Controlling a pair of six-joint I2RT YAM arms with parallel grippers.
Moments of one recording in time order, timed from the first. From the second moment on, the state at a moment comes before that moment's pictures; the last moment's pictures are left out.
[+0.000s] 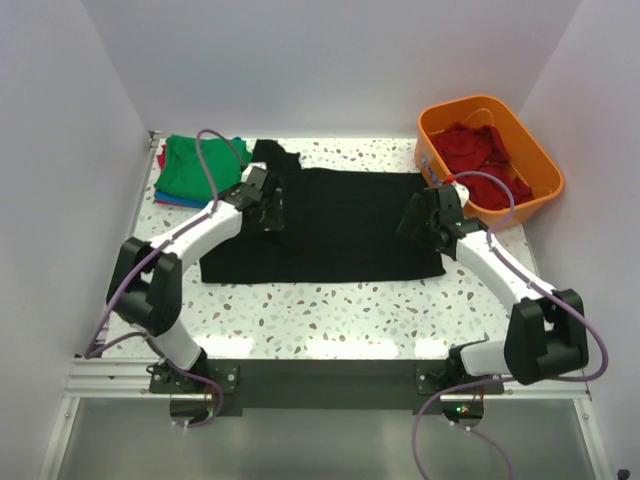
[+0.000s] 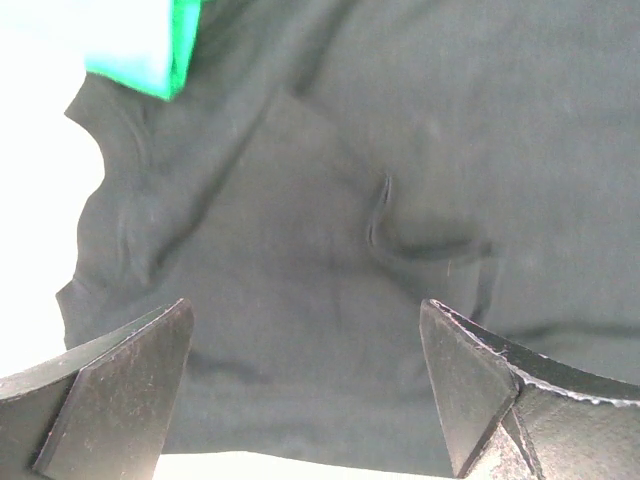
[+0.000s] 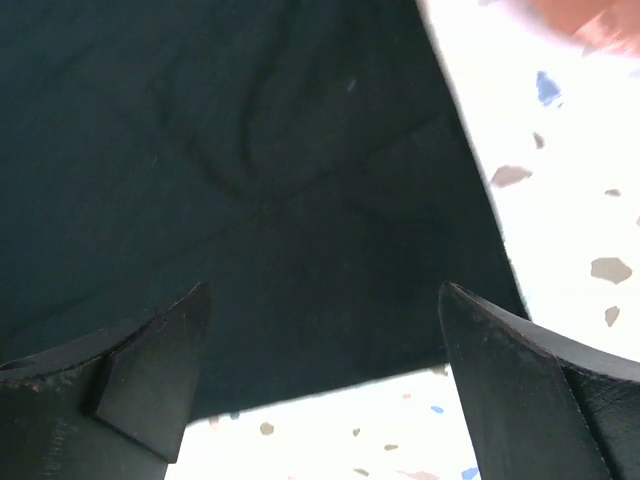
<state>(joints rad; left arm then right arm) -0.44 1.71 1.25 -0.57 -0.44 -0.44 0.25 1.39 0.93 -0.45 0.26 0.63</state>
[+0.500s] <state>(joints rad) -0.44 1.60 0.91 -0.44 -0.29 -0.58 0.36 1.55 0.86 -0.35 0.14 0.55</state>
